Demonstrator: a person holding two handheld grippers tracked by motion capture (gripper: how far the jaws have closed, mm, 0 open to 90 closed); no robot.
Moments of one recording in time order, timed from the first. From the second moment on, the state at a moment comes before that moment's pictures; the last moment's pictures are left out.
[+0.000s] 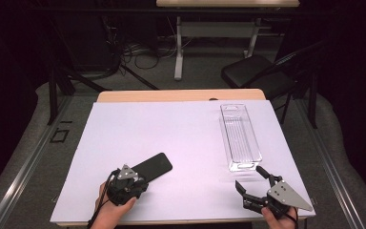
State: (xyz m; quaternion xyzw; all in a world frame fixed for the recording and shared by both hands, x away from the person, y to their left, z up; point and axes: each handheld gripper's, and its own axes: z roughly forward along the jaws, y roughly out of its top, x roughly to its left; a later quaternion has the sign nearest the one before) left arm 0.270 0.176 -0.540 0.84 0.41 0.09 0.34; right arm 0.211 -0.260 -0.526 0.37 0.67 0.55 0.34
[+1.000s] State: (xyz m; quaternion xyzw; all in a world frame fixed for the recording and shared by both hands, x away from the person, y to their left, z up) left arm 0.265 0.193 -0.519 0.83 0.39 0.12 0.39; right arm 0.212 -0.260 -0.525 0.37 0.67 0.55 0.34
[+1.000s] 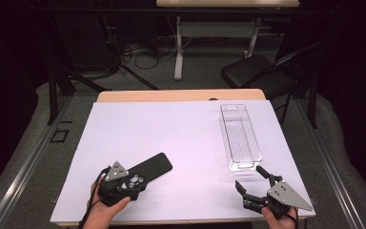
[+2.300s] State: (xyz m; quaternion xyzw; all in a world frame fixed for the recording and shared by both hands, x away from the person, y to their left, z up) left arm 0.321 0.164 -0.498 0.91 0.31 0.07 0.25; right arm 0.211 -0.260 -0.525 0.37 0.67 0.55 0.34
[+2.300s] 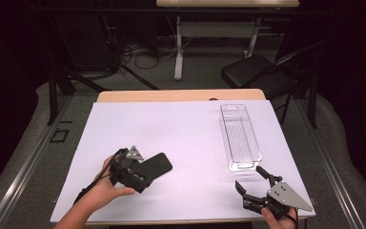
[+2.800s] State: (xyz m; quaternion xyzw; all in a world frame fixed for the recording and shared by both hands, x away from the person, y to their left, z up) left arm 0.342 0.154 -0.499 0.93 0.31 0.06 0.18; right arm 0.211 -0.258 -0.526 0.36 0.67 0.55 0.34
